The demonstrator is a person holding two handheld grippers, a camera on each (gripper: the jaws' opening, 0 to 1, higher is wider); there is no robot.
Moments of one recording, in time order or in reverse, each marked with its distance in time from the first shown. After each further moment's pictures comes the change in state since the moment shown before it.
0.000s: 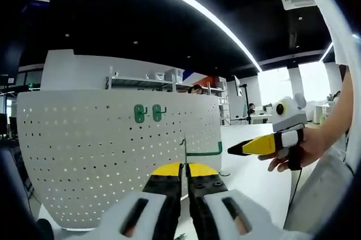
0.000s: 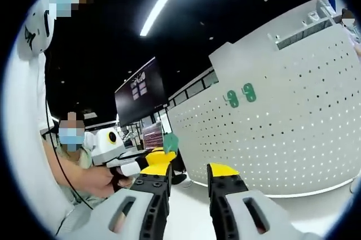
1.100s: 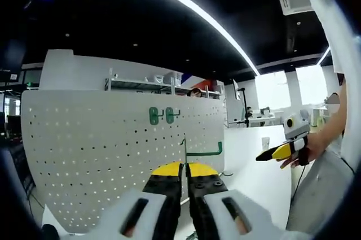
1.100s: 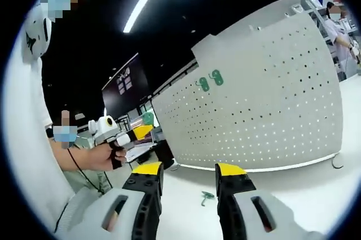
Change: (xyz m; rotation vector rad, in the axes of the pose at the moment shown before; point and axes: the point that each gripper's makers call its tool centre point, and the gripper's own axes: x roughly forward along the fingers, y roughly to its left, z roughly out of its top) left arm -0.018 0.038 0.003 -0.007 -0.020 -0.024; right arm -0.063 -0.030 -0.032 0.060 0.070 -0.111
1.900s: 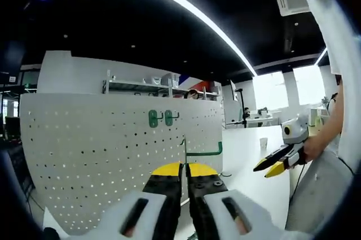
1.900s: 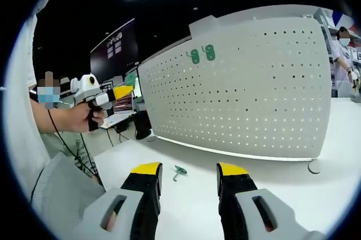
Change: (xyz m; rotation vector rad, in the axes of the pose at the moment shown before) left arm -0.003 0.003 0.006 0.000 -0.014 -0.026; right arm -0.013 -0.030 -0.037 -0.157 0.186 -0.144
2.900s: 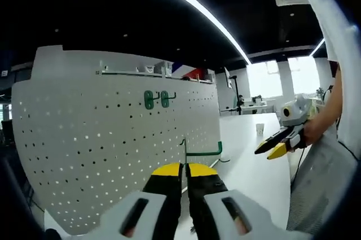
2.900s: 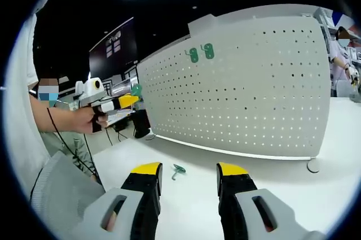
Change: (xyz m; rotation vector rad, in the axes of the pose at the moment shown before) left arm 0.003 0.003 -0.028 0.026 0.086 -0.042; right arm -0.001 -0.002 -0.005 -0.009 0.020 -0.013
